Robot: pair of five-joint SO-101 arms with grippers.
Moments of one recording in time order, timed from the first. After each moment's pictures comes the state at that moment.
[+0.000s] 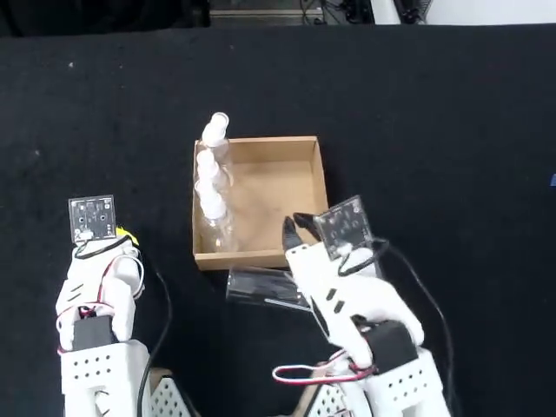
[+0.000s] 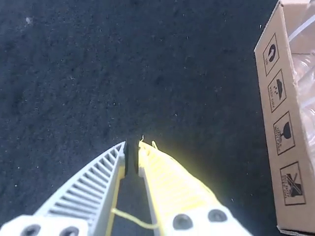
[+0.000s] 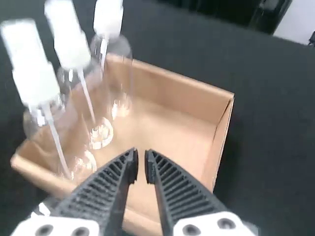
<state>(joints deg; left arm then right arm) -16.2 -90.2 95.4 36.9 -6.8 -21.2 -88.7 80.5 47.2 3.2</state>
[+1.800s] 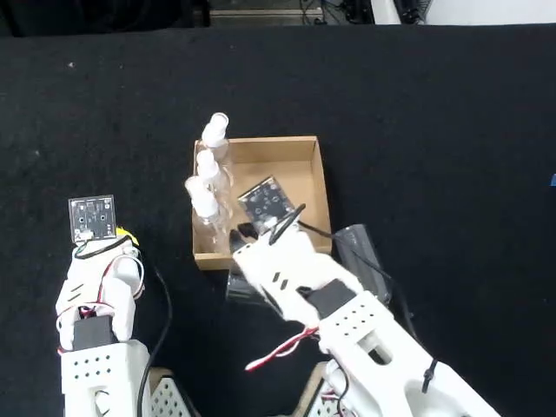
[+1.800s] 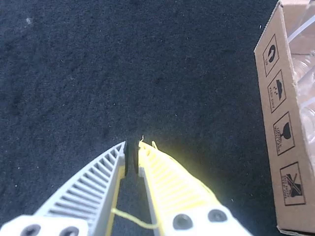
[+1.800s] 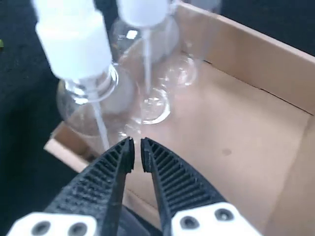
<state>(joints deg) -16.2 -90.2 95.4 36.9 -6.8 -33.8 -48.7 79.4 16.8 1.4</state>
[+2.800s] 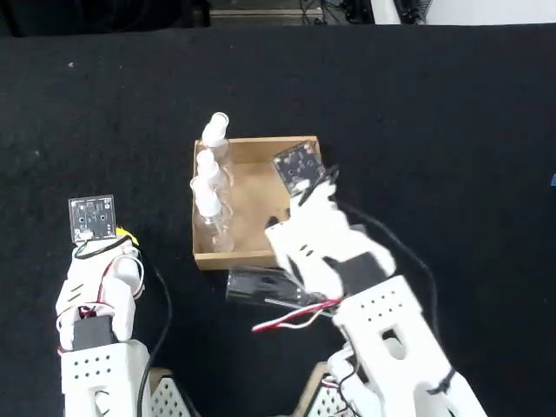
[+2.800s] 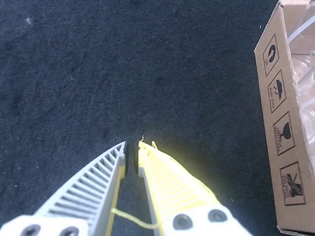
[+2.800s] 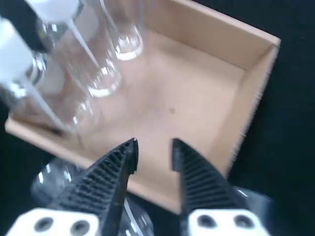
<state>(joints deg) -16.2 -90.2 95.4 36.9 -6.8 -22.0 -52.0 57.7 55.3 6.6</state>
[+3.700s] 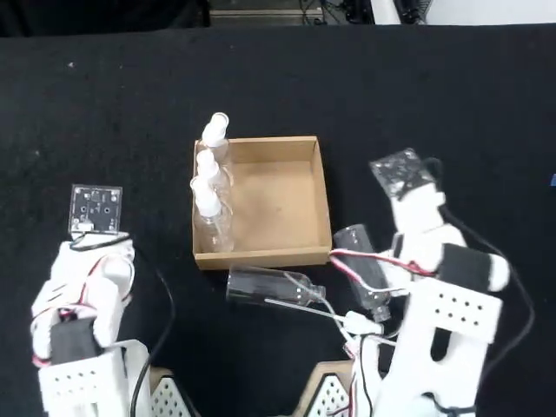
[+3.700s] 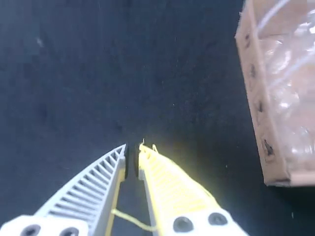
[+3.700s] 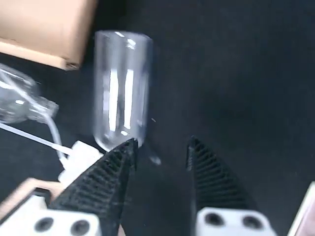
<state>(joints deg) -16.2 -90.2 74.9 62.5 -17.6 19.6 -52.5 45.8 86.9 37.4</state>
